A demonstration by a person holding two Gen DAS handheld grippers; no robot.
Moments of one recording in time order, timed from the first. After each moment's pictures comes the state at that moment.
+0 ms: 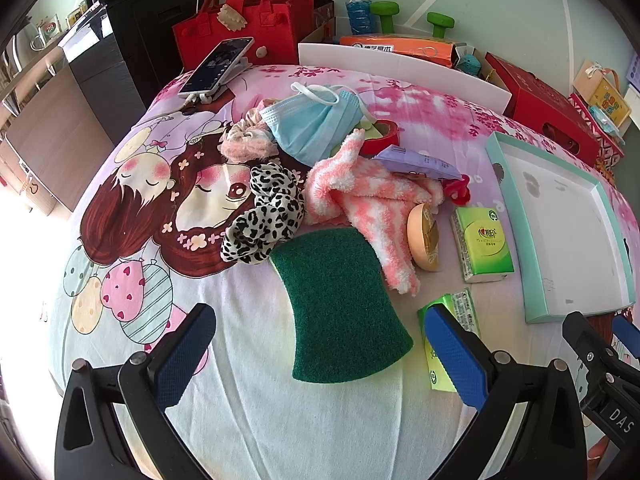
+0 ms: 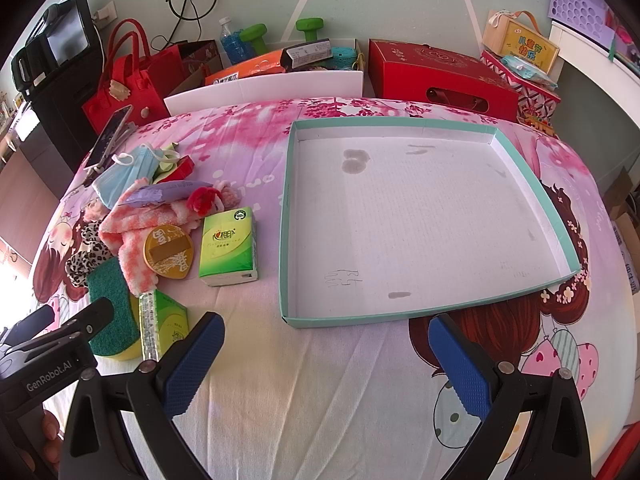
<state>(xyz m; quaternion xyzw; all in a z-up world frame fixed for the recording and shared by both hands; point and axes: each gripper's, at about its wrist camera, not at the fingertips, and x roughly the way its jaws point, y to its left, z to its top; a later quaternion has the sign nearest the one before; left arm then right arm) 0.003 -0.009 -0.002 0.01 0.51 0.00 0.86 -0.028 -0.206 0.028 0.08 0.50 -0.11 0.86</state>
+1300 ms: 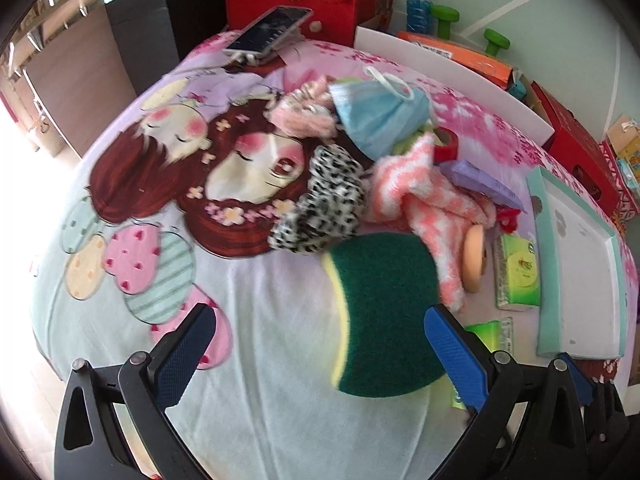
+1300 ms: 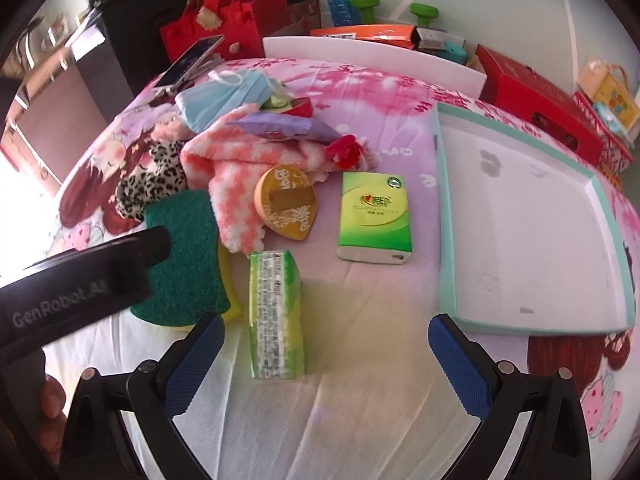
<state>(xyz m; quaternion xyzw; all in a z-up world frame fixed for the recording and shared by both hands) 0.016 0.036 -0.014 -0.07 0.54 0.04 0.84 -0.004 -0.107 -0.005 0.00 0.54 0.01 0.84</state>
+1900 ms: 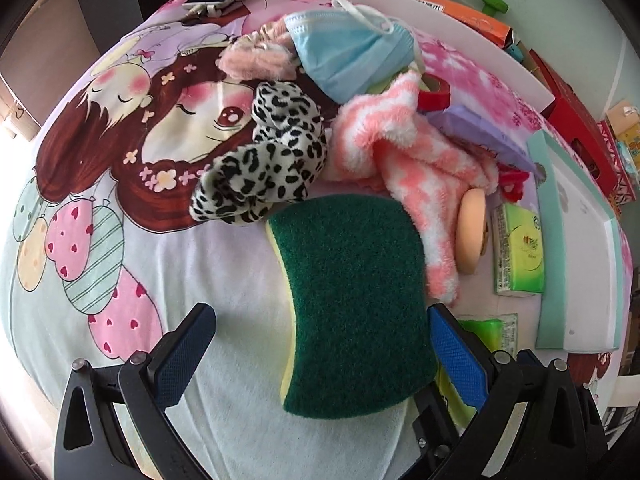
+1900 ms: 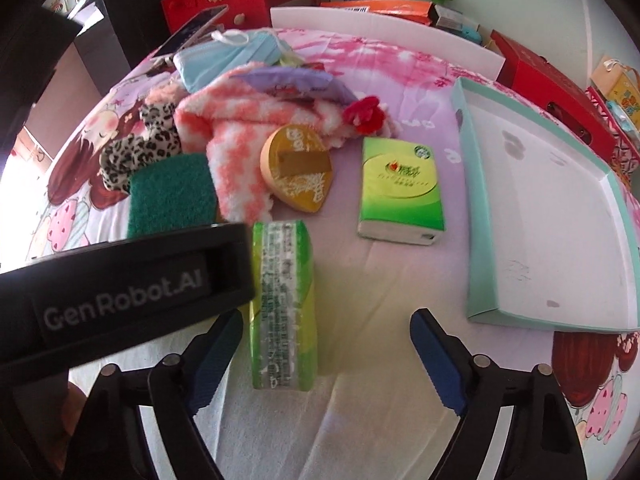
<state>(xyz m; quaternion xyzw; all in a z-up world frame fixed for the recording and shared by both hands) 0.037 0.011 -0.050 -0.09 0.60 0.00 0.80 0.004 -0.097 -0.031 -0.01 0.57 0.02 0.82</state>
